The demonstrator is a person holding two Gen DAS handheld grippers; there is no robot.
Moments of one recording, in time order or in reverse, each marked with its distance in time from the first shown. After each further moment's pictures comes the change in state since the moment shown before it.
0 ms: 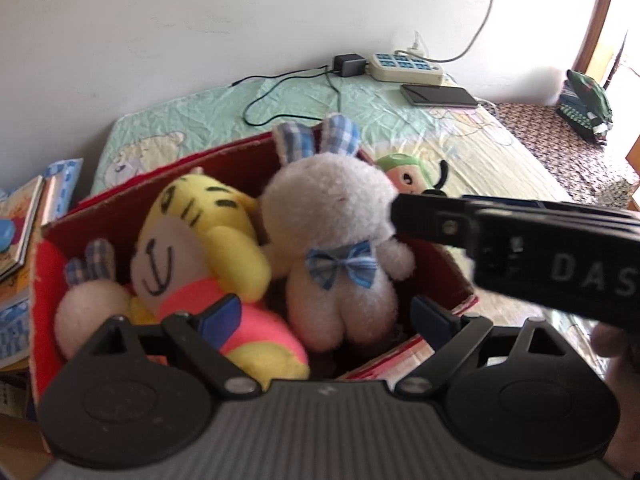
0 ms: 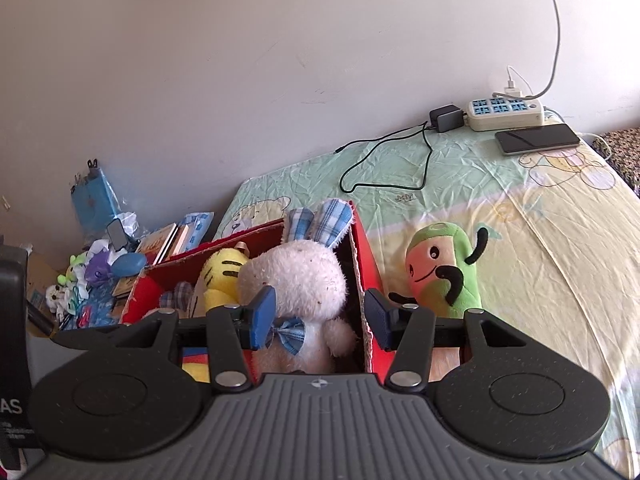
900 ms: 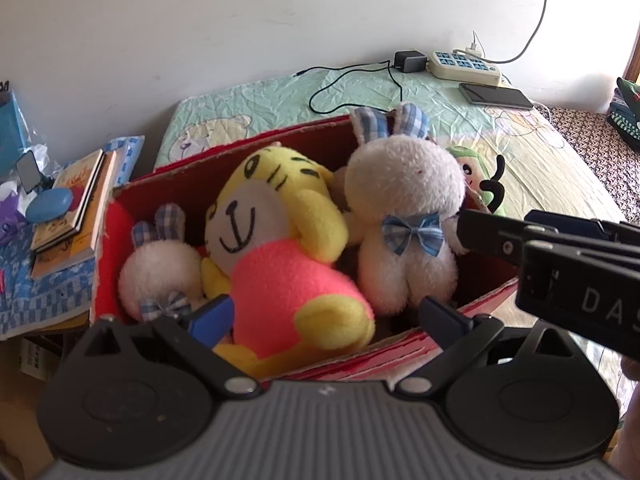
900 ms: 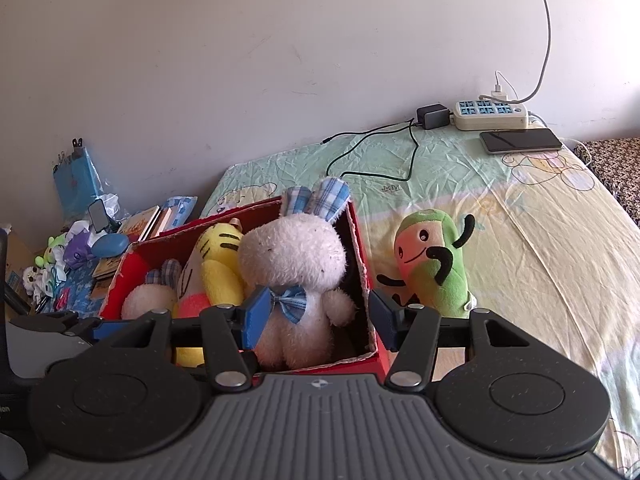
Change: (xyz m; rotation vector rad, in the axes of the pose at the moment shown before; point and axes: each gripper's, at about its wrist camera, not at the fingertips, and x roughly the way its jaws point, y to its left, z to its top) left arm -0.018 0.012 -0.016 -0.066 0.015 0.153; right arm -0.006 0.021 -0.018 -0.050 0.010 -0.088
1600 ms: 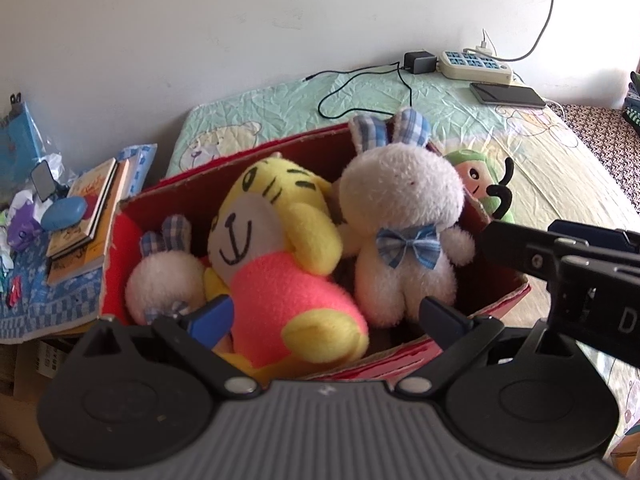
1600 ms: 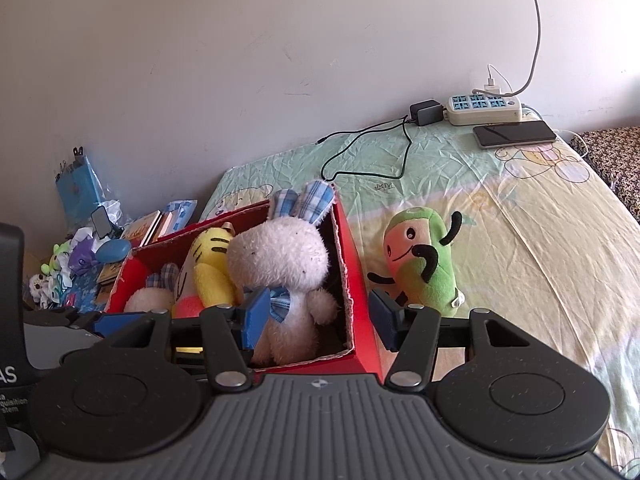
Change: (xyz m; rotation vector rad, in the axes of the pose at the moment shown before) left arm -0.001 -0.016 0.008 0.013 -0.009 0.070; right arm -0.008 -0.015 0.003 0.035 0.007 0.018
